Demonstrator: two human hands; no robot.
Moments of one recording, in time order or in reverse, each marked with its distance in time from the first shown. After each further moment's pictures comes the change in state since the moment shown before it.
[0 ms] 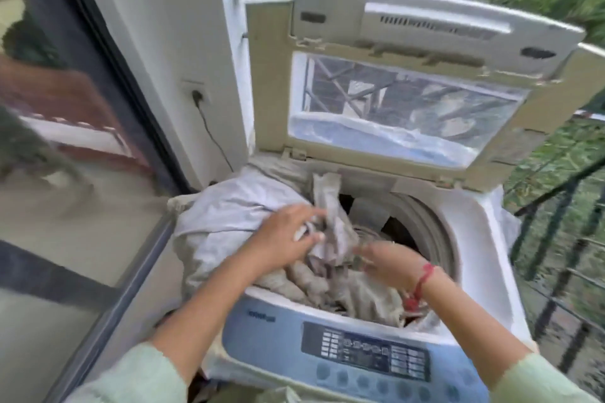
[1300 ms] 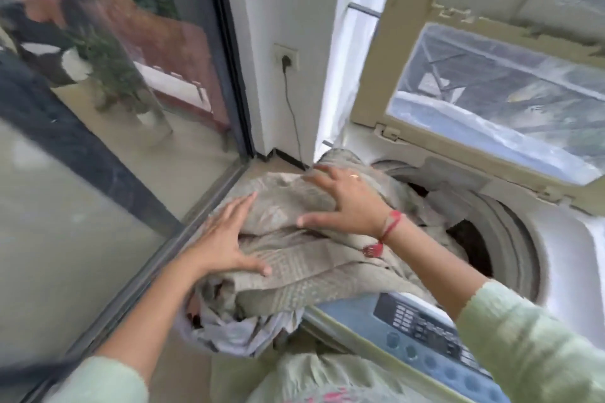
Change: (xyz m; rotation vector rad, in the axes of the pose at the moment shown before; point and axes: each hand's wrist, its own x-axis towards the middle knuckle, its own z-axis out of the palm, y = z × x) left_hand -0.190 -0.125 -0.054 0.026 0.032 -0.534; right_hand 0.049 -0.189 -0.058 0.178 0.376 -0.561
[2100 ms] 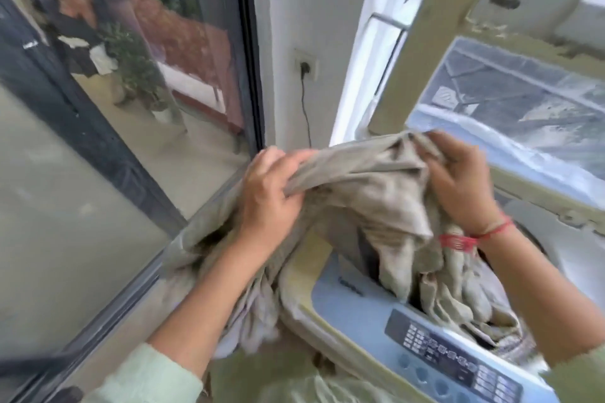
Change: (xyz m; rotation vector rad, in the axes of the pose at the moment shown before) left_hand 0.007 0.115 -0.034 -0.241 0.967 0.473; right_hand -0.045 0.015 -0.094 0.375 0.709 0.035
